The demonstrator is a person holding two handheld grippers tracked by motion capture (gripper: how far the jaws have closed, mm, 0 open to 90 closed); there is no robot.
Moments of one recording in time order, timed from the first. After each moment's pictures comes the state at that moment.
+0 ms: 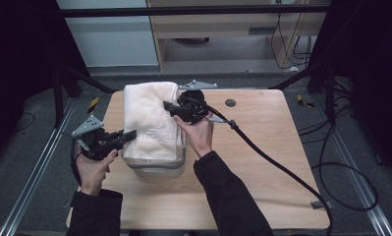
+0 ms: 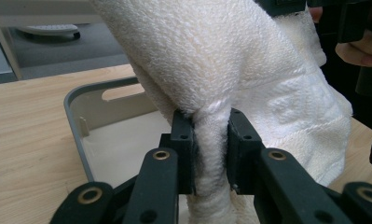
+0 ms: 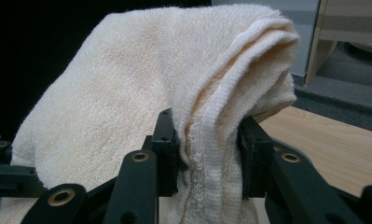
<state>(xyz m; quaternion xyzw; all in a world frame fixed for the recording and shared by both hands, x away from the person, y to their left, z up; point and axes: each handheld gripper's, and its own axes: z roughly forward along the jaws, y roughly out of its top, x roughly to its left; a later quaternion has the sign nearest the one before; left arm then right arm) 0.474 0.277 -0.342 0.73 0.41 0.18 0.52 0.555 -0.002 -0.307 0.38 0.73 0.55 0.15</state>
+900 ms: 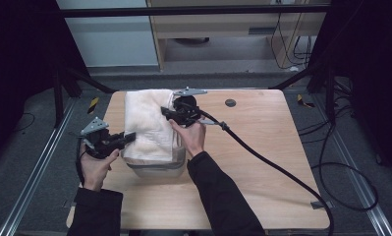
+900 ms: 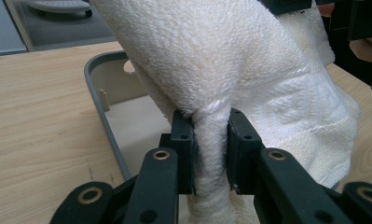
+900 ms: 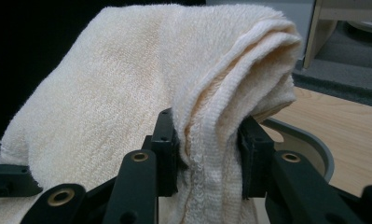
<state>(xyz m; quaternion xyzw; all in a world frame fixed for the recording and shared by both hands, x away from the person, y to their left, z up) 0.497 0.286 -0.375 0.74 0.44 0.18 0.48 0.580 0.018 -0.350 0.40 0.74 0.52 0.14</state>
